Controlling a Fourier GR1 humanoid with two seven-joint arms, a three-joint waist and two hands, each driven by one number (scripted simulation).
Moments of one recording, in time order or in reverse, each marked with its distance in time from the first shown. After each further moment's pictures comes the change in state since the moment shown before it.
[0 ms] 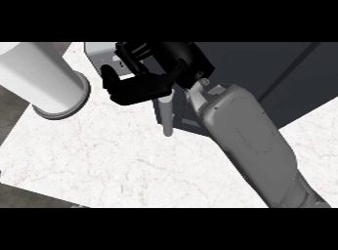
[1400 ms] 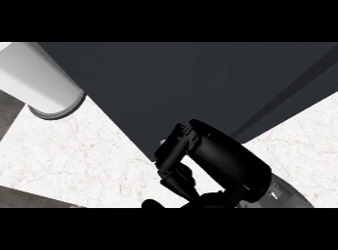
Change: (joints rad) left arm 0.087 0.029 0.013 -0.038 0.004 0.006 -0.035; right arm 0.523 -0.019 0.160 -0.616 0.119 0.226 0.019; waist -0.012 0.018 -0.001
